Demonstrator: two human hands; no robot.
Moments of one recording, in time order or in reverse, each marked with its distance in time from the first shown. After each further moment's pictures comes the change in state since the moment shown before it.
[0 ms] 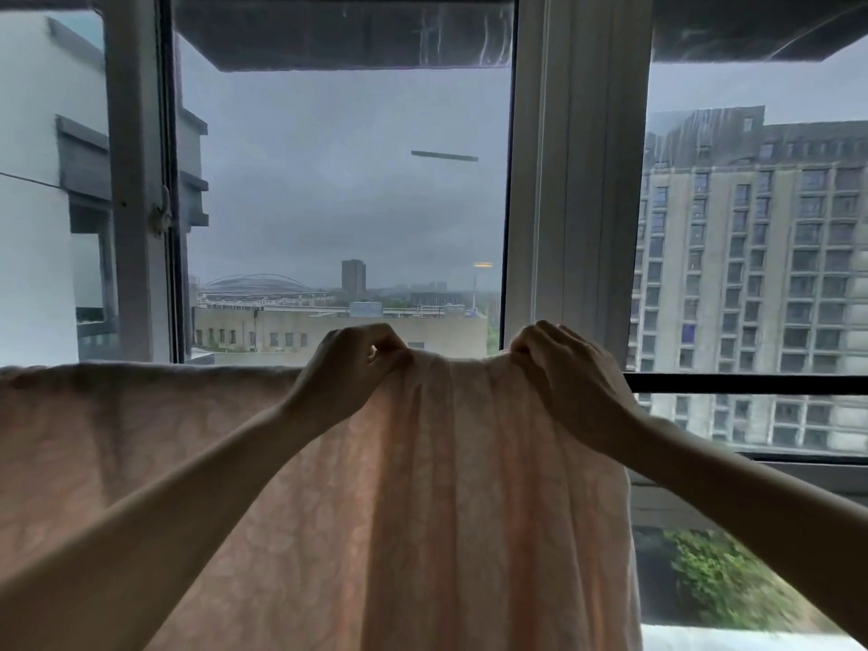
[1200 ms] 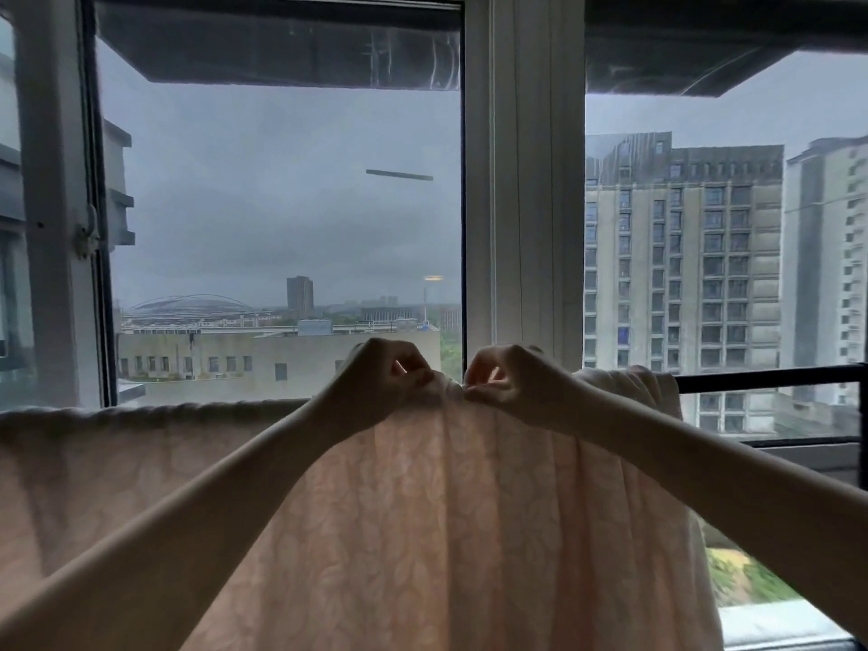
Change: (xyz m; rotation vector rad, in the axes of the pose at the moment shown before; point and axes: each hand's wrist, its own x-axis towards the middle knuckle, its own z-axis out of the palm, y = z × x) left_hand 0.027 0.023 0.024 -0.155 -0.193 0.014; right_hand 0.027 -0.021 -0.015 0.193 -0.385 0.147
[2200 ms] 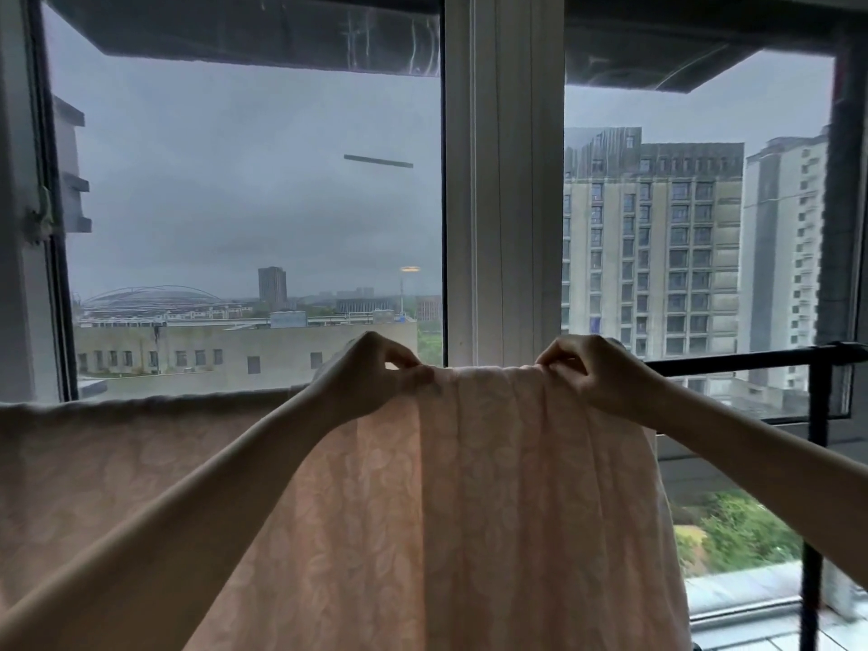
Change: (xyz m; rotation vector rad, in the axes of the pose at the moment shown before) left_hand 0.006 -0.006 0.007 0.014 -0.125 -0.048; right_hand -0.046 0.063 -0.029 -0.057 0.080 0.226
